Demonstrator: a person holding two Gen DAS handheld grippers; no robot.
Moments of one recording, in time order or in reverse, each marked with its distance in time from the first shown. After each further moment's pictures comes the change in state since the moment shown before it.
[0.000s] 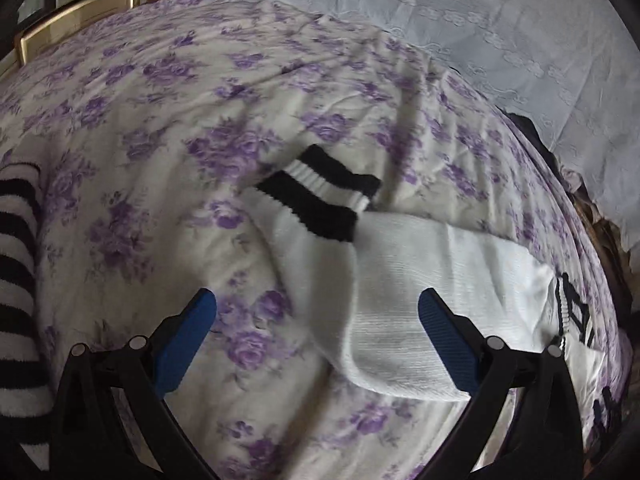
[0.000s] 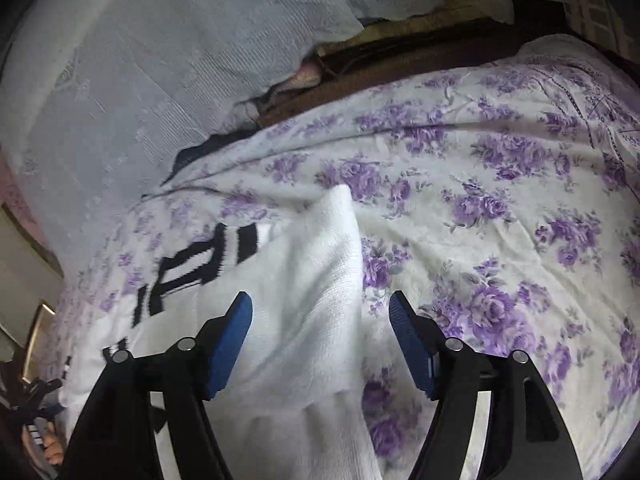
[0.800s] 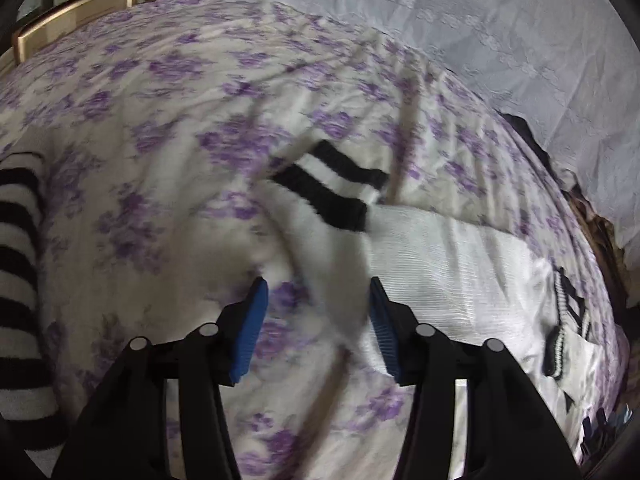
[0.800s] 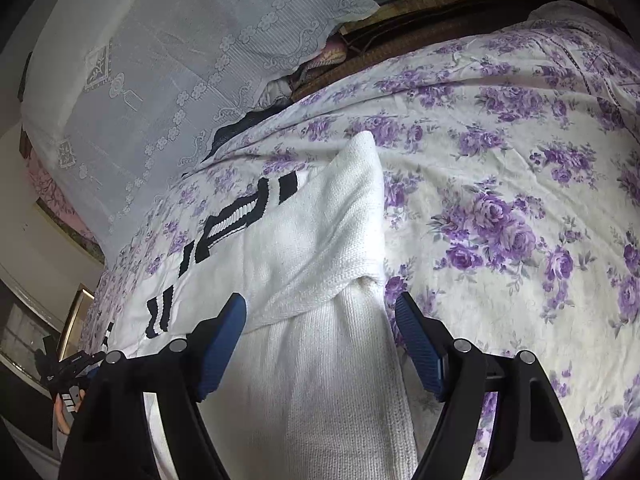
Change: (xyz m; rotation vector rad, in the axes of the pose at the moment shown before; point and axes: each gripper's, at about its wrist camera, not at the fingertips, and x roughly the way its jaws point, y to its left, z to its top) left arm -0.006 0.012 -0.009 0.010 -0.016 -0.006; right arm -0.031 0.003 -0.044 0.017 0.082 0.126
